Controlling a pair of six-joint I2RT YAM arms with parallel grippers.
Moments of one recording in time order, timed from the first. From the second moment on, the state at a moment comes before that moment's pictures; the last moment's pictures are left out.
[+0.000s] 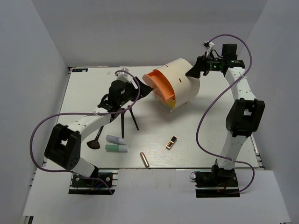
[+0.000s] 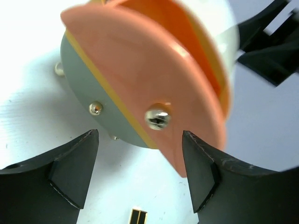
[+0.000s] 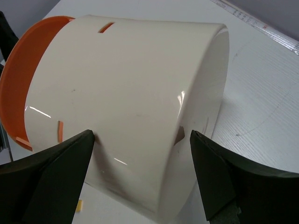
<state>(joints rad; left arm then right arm) -0.49 1.53 0.98 0.32 0.17 -0.82 -0.01 1.99 1.90 -0.59 -1.05 -0.23</state>
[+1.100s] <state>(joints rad) -0.49 0.97 0.82 -0.30 -0.06 -0.75 0.38 1.48 1.00 -1.04 -0.89 -1.85</state>
